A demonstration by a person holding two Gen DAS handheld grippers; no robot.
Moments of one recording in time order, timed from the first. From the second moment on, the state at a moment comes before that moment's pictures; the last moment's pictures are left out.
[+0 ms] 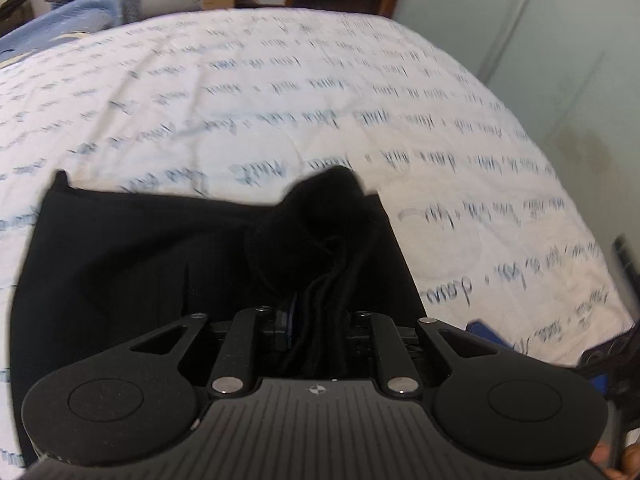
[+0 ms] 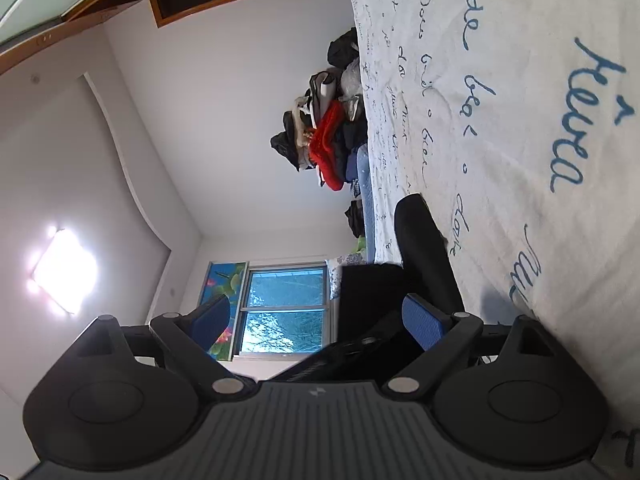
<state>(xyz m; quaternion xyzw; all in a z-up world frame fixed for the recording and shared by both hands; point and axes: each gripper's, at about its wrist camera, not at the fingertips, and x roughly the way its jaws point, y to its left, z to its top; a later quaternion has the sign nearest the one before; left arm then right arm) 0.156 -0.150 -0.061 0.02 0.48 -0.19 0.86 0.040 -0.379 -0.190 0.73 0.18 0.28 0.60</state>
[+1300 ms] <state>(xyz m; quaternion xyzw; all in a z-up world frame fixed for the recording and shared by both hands) 0.075 0.037 -0.048 -0.18 0.34 -0.16 0.91 0.108 -0.295 -0.093 0.31 0.47 0.27 0.78</state>
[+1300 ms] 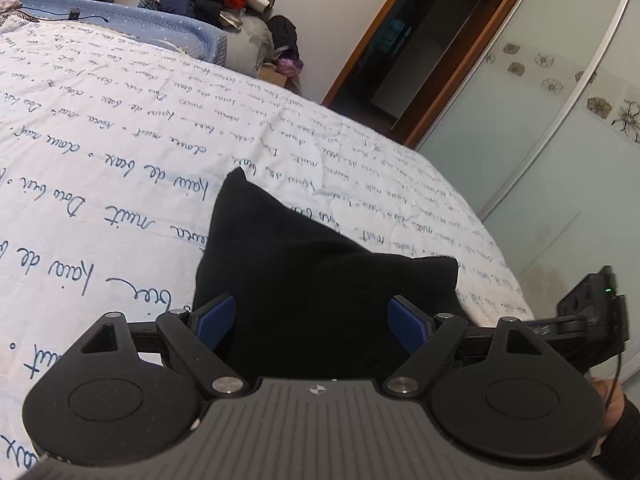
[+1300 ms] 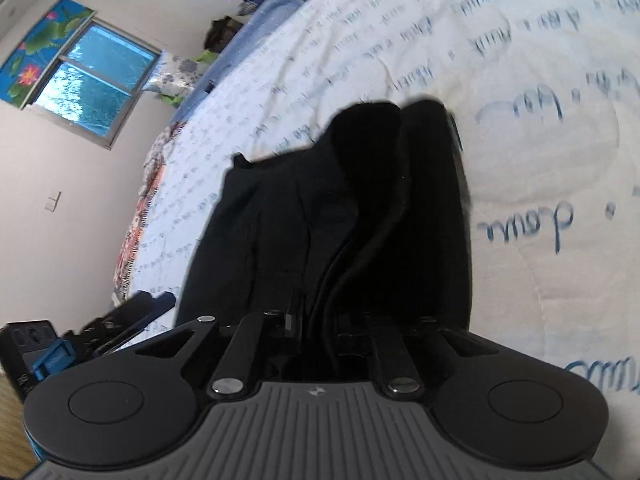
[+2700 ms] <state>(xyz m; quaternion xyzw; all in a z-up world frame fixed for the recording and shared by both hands) 0.223 0.016 -0.085 -0.29 0.42 -0.19 0.84 0.168 -0.428 -0.059 0.48 0.40 0.20 0.75</state>
